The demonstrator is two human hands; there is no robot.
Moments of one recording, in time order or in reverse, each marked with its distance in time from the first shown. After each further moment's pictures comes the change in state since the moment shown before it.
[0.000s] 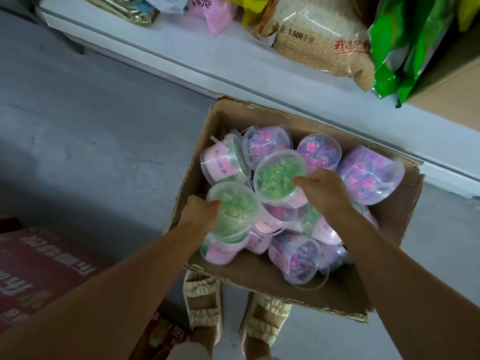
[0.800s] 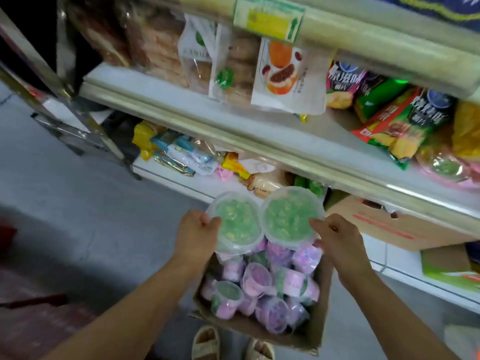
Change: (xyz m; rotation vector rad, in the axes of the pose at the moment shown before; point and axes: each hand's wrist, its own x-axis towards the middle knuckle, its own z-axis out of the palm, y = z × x) left_hand -0.303 0.116 -0.237 -0.314 0.233 0.559; right_hand -0.282 -0.183 -0.216 0.365 0.322 -0.198
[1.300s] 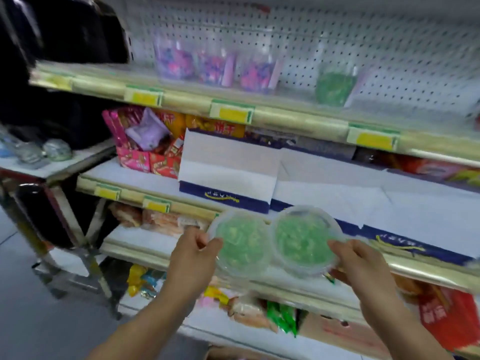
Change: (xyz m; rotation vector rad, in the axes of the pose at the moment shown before) left_hand -0.131 0.260 -0.174 -0.300 -0.073 0.397; right_hand -0.129 -0.241 -0.179 0.390 0.223 -0.282
